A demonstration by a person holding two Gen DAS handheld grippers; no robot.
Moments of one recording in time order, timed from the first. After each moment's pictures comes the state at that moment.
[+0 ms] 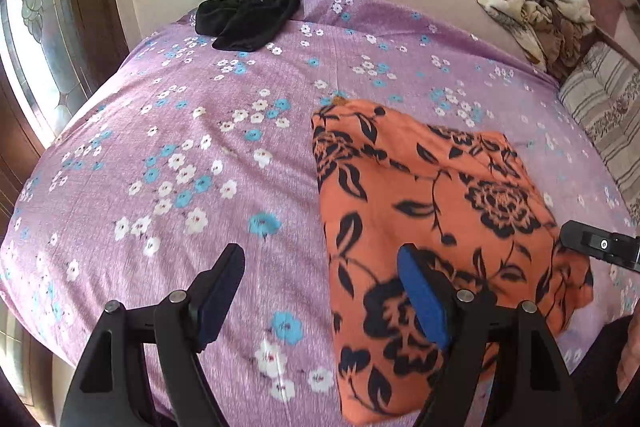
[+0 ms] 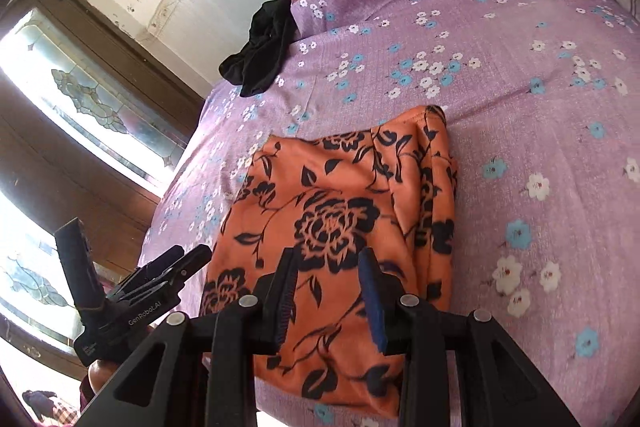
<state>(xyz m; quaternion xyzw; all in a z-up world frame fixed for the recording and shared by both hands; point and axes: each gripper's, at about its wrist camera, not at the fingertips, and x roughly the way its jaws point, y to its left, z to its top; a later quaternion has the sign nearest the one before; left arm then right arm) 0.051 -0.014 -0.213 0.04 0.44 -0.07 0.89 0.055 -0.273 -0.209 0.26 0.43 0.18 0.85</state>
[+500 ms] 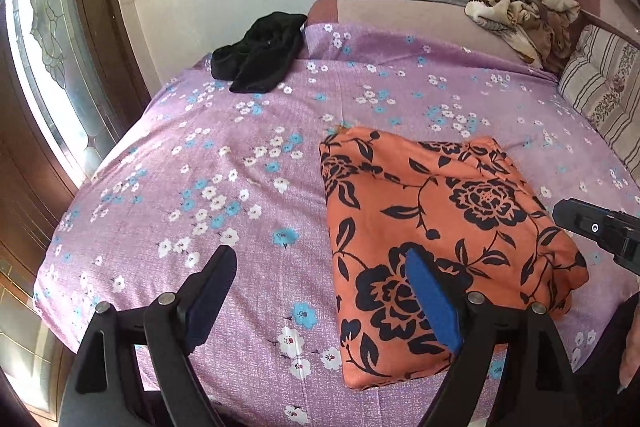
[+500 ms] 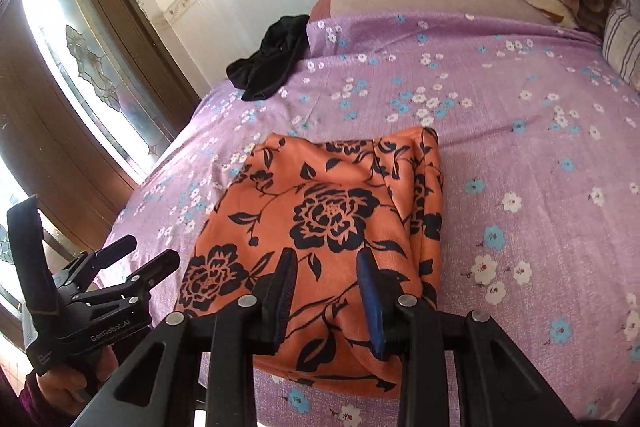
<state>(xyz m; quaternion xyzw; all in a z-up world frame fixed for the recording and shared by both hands) 0.016 -0.027 -0.171 0.09 0.37 -0.04 0.92 0.013 -0.257 -0.194 0.18 0.36 0.14 0.90</state>
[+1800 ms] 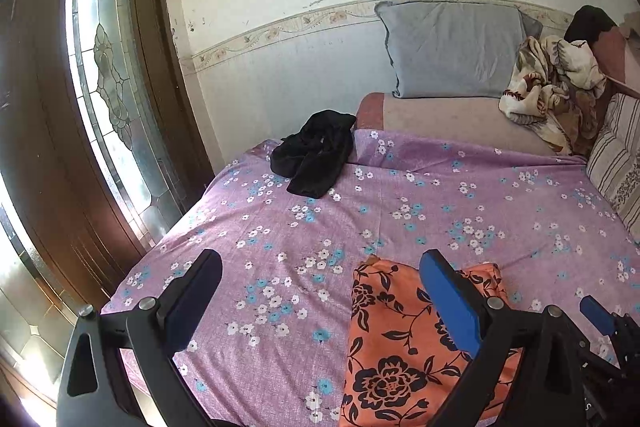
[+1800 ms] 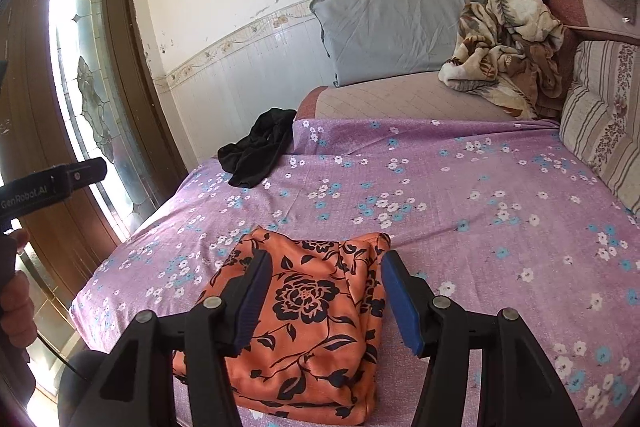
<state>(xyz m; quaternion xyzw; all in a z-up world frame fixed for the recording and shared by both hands) -0.003 -0.065 -0.039 0.09 0.25 0.06 0.96 -0.028 -0.282 -0.136 0.14 0.23 0.07 0.96</state>
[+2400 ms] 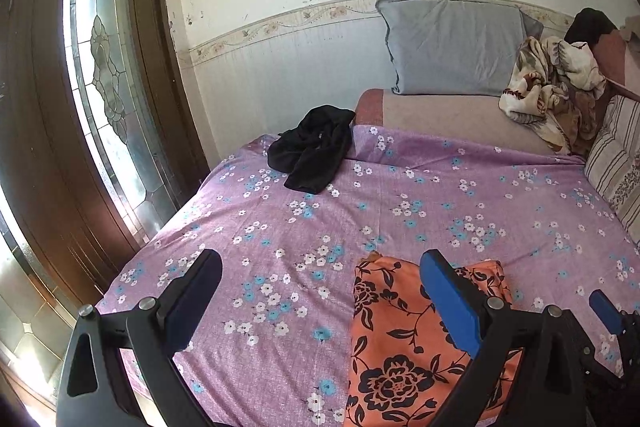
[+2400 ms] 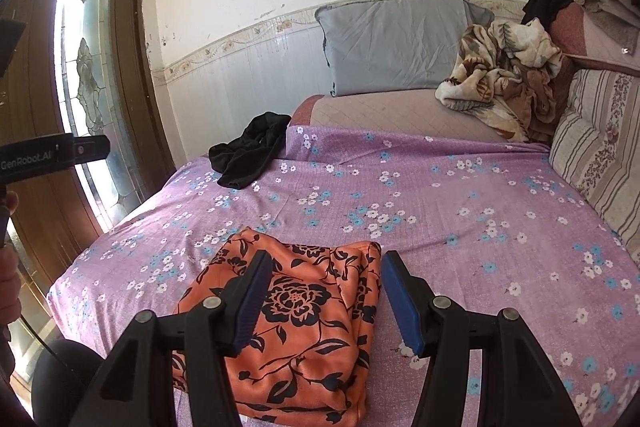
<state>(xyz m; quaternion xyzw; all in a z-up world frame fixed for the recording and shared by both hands) 0.004 -0.047 -0.050 0.08 0.26 0.05 0.96 -0.038 -0.264 -0.135 0.10 0.19 0.05 0.98</state>
